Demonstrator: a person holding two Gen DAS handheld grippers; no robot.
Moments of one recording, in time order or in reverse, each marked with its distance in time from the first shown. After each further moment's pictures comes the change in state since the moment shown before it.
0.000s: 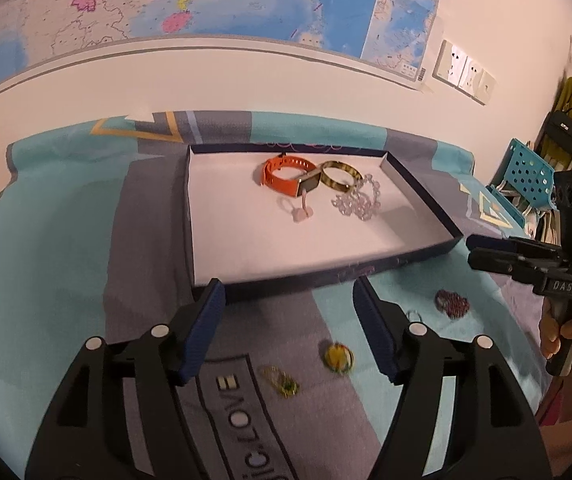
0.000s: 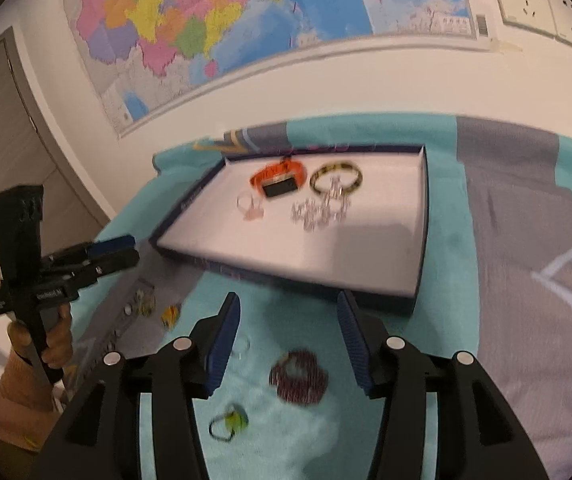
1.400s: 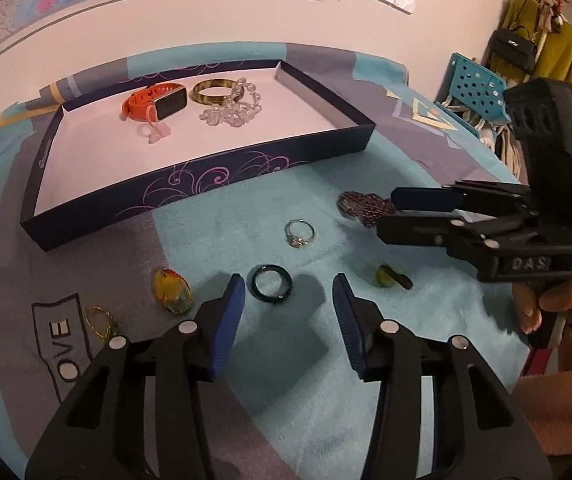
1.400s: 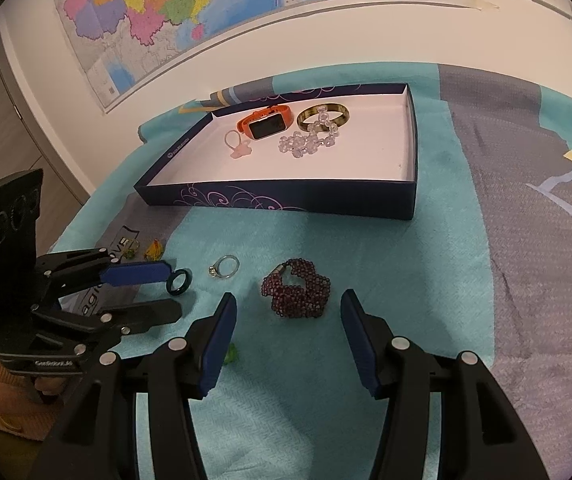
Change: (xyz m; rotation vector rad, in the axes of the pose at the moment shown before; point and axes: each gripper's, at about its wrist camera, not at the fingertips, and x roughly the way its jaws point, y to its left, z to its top) left arm 0.044 -0.091 -0.051 0.187 0.184 -0.147; right arm 0.004 0.002 -0.052 0.038 0.051 -0.046
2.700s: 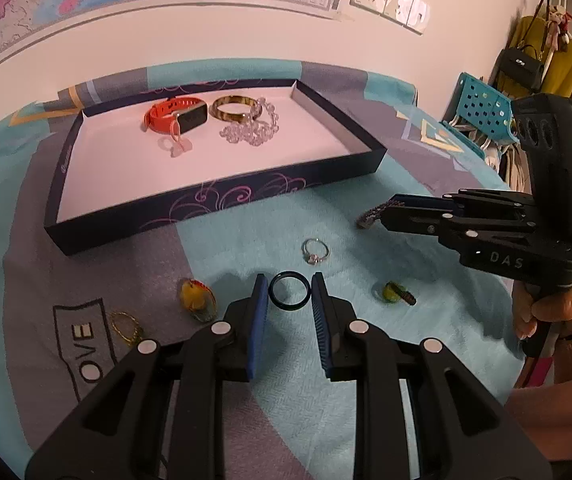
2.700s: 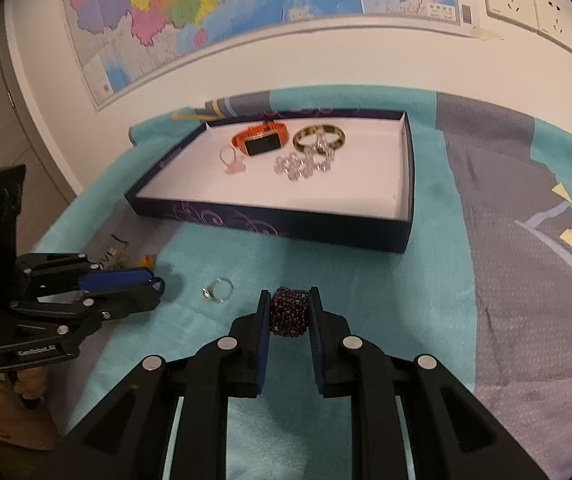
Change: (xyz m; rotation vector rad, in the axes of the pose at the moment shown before) left arm -0.019 0.009 0.004 -0.041 -0.056 0.009; right arm -0.004 0.010 0.015 -0.055 -0.043 -0.075
